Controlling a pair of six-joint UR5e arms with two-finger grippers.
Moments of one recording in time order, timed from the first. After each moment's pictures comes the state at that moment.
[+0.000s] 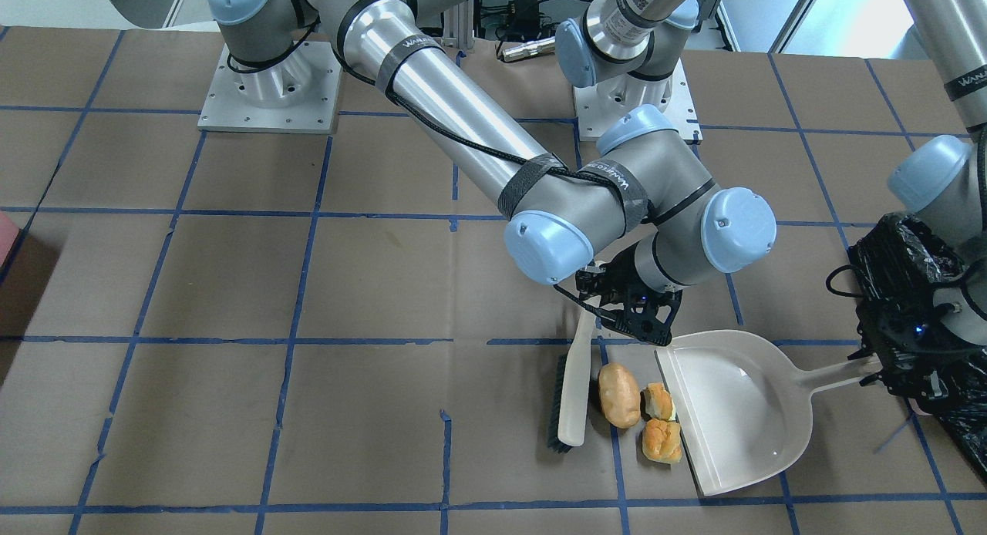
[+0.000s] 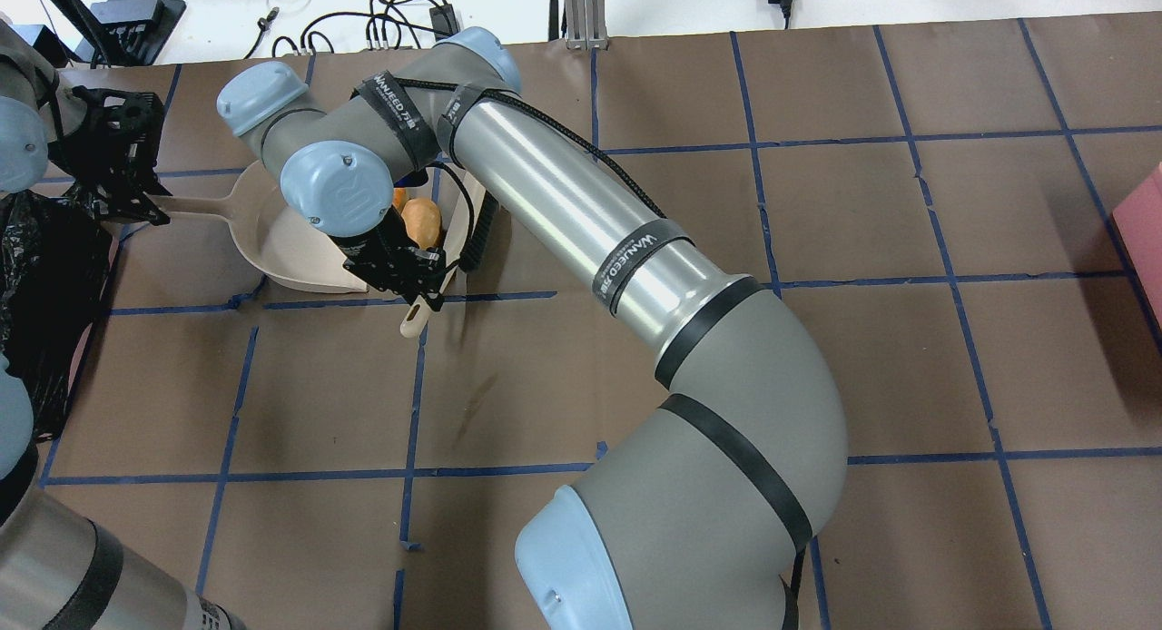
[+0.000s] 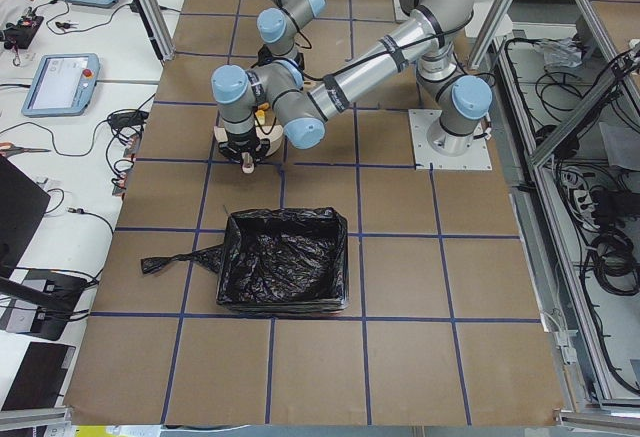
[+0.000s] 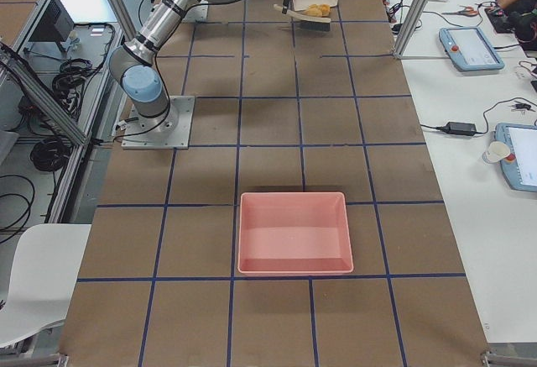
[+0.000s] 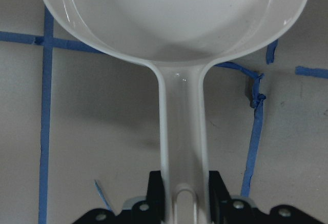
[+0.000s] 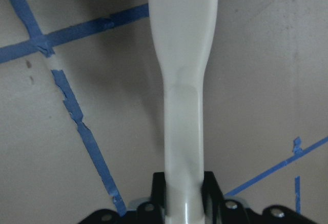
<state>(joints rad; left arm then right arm) -1.09 -2.04 -1.51 -1.15 1.58 1.92 2.27 -0.55 0.59 -1.31 -1.61 0.93</state>
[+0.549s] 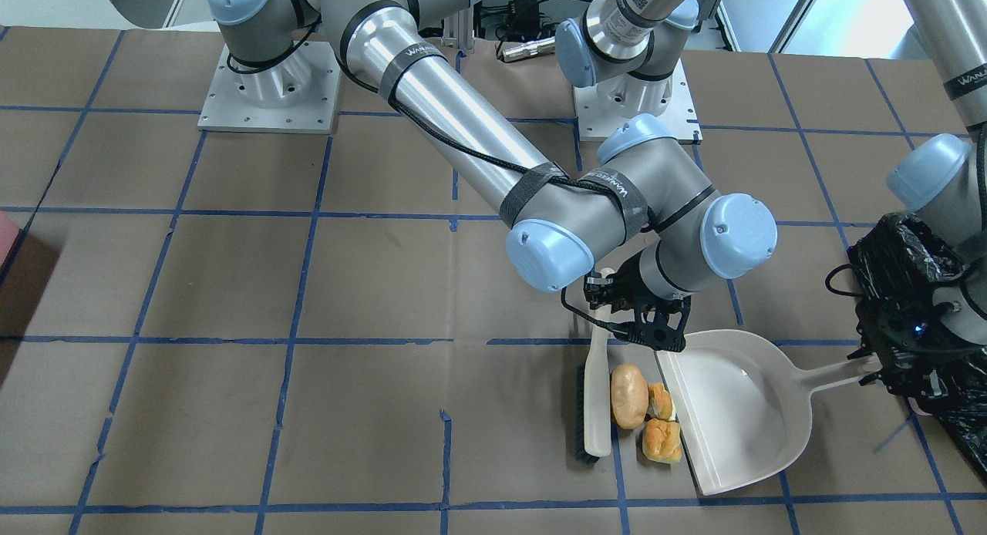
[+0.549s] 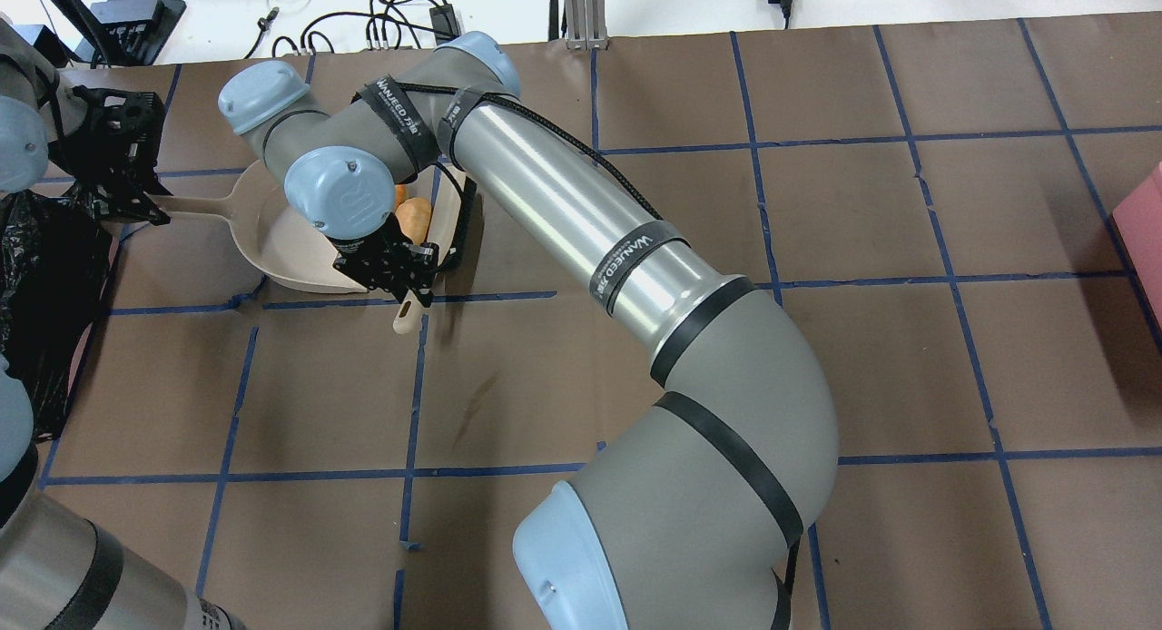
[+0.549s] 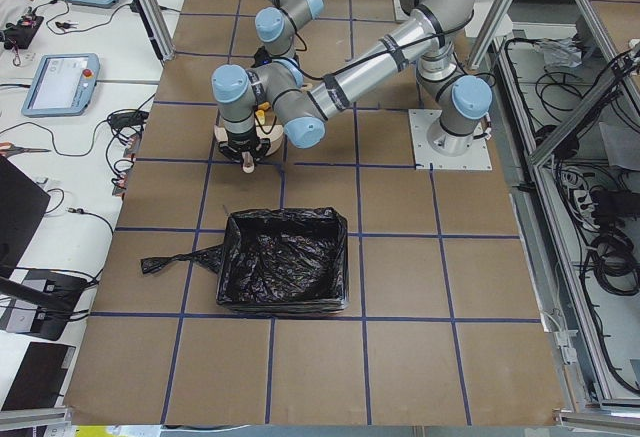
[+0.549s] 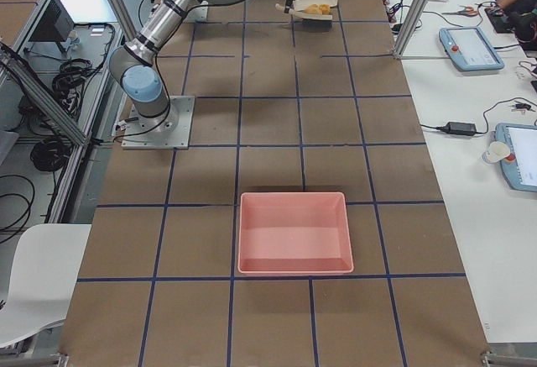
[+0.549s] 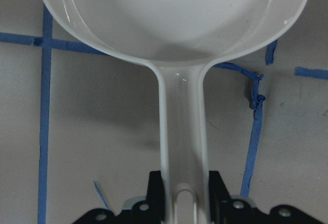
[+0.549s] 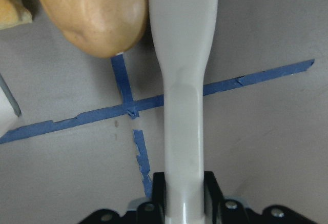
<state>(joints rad) -1.09 -2.03 -1.51 -1.15 1.58 1.92 2.27 -0.52 0.58 -1.37 -1.57 0.81</state>
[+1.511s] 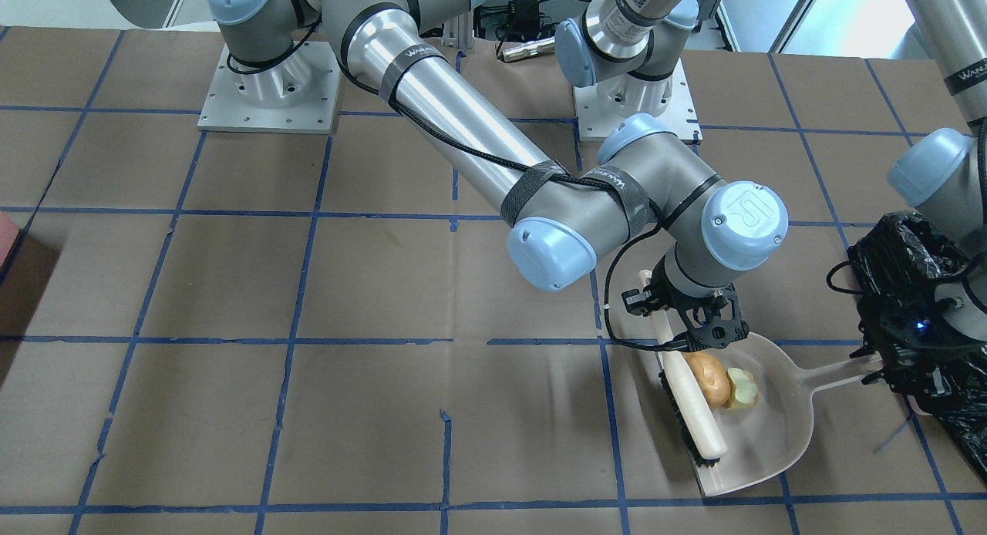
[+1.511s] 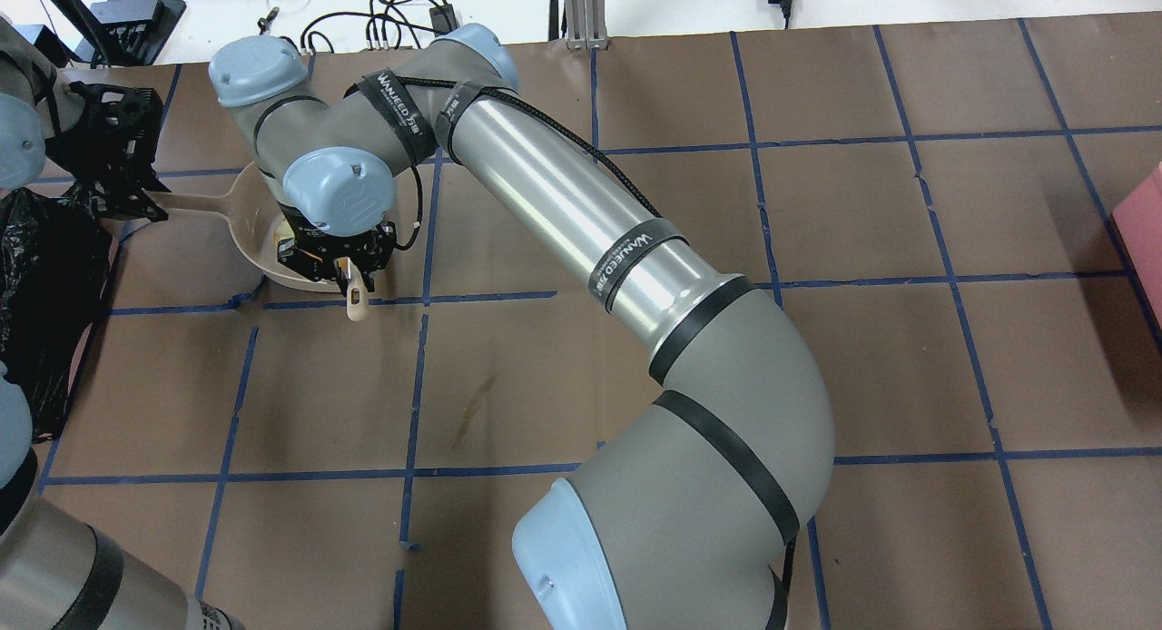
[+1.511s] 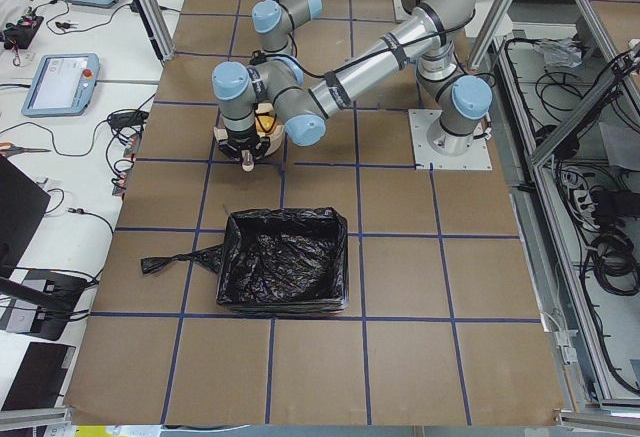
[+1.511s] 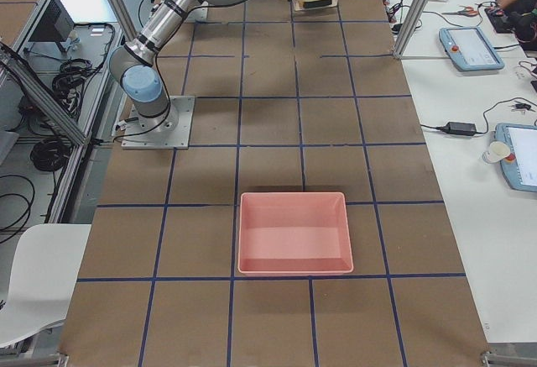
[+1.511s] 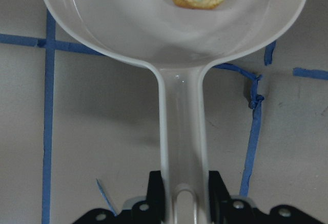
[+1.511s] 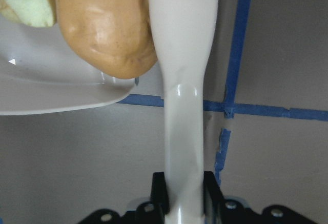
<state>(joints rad) -1.09 -2.02 -1.51 -1.15 1.58 1.92 2.27 -0.52 0.54 -1.52 -1.40 0.42</state>
